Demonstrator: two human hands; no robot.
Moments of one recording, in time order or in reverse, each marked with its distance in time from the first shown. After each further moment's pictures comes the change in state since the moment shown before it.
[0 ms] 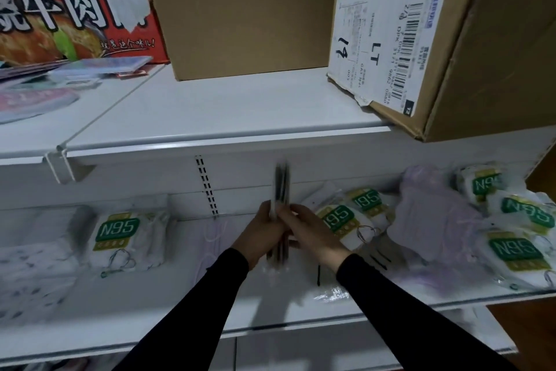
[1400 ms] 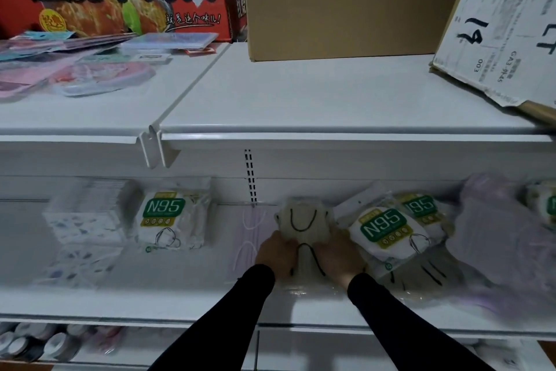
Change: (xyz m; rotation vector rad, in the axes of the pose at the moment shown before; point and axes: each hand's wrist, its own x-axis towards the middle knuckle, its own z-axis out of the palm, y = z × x) left_hand 0.010 -0.077 -0.042 0.459 0.223 -0.262; right_hand 0.040 0.070 0.043 -0.574 0.176 0.057
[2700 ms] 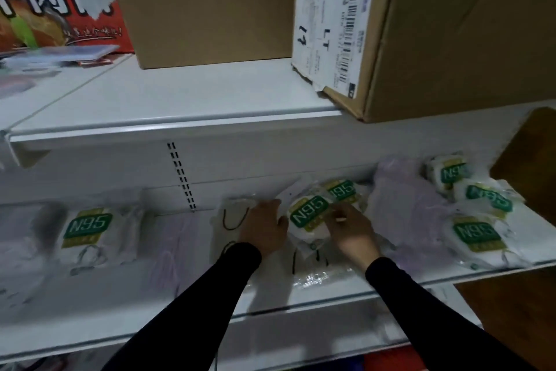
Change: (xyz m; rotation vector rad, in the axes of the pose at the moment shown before) left_hand -0.017 0.087 0.055 0.427 0.047 0.478; right_hand -0.043 0.060 -0.136 0.156 0.340 -0.084
